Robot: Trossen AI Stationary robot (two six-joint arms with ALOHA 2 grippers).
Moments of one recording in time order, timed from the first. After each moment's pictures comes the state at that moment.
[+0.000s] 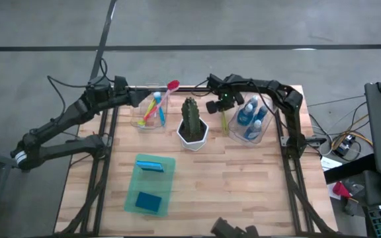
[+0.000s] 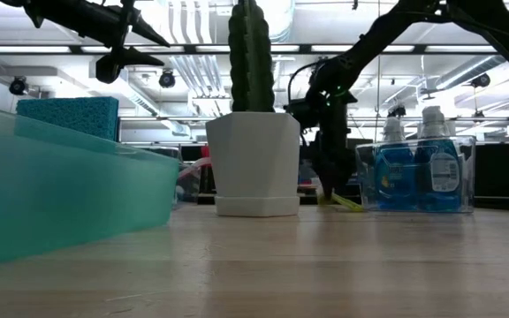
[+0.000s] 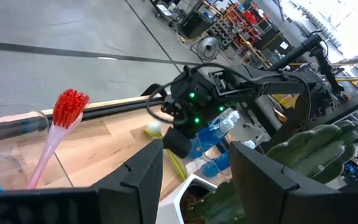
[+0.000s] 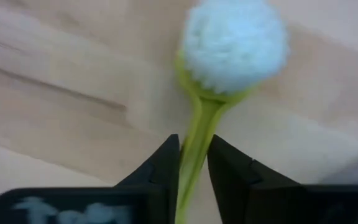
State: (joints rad) left arm 0.69 0.73 0.76 -0.21 0.20 -0.68; right arm -0.64 2.06 1.49 -0.94 -0.03 0.63
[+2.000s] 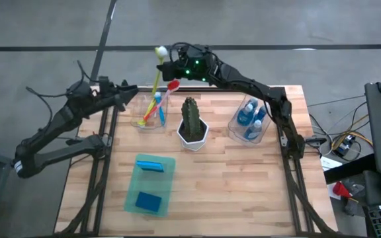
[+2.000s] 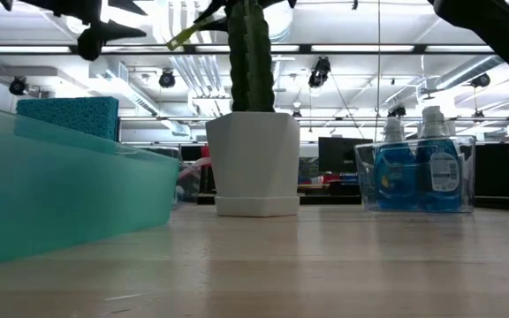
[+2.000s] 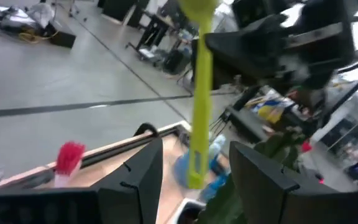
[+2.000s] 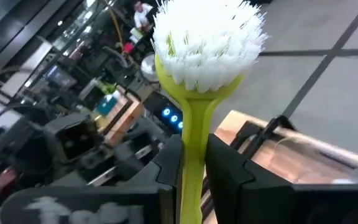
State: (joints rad) left arm 0.69 0.57 0.77 -0.22 0.18 -0.55; right arm -0.34 2.13 2.32 -0.36 0.00 0.79
